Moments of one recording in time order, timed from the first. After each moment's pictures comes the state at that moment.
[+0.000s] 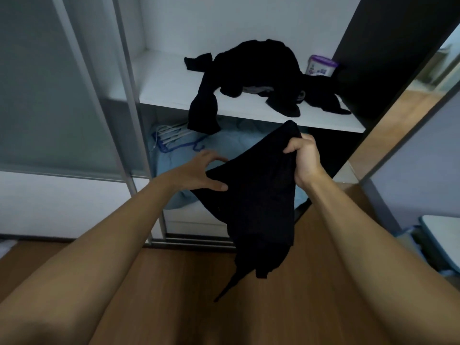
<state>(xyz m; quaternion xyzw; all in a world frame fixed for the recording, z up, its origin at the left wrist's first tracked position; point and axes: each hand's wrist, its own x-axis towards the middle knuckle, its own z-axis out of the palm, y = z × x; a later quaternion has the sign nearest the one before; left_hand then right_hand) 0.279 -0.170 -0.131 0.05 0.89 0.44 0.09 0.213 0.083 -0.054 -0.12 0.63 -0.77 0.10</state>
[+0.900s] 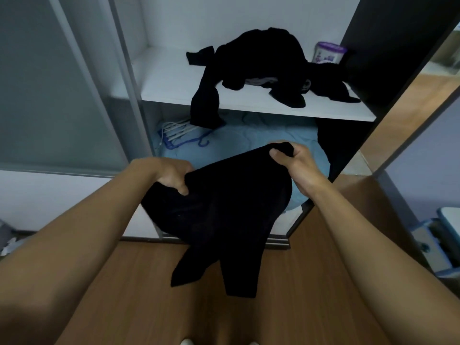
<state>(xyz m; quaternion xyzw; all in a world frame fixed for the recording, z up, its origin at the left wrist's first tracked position) 0.284 -0.206 -0.117 0.00 0.94 0.19 0.28 0.207 0.105 -0.101 -0.22 0.70 -0.67 0.13</state>
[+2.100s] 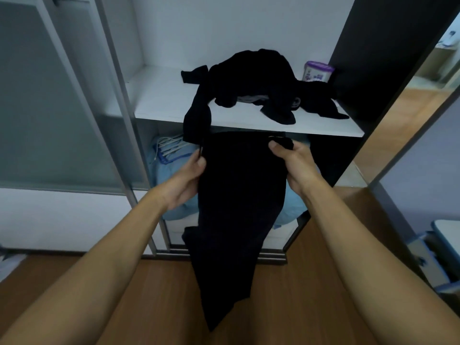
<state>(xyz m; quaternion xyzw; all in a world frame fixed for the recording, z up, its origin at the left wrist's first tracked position) 0.287 -0.143 -0.112 0.02 0.62 0.78 0.05 0.187 0.103 -0.060 -0.12 0.63 -0.76 0.13</state>
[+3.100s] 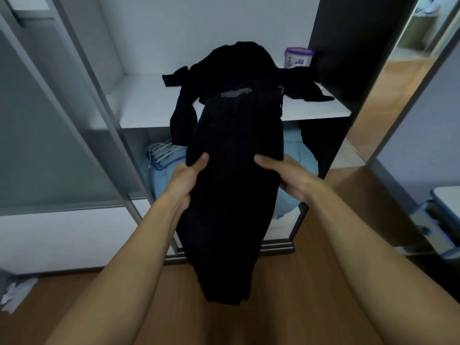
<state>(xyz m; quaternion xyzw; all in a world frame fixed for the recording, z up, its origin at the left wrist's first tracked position) 0.268 -0.114 -0.115 -0.16 0.64 0.75 -0.05 0.211 0.132 -0.079 -0.09 0.65 -0.71 0.25</state>
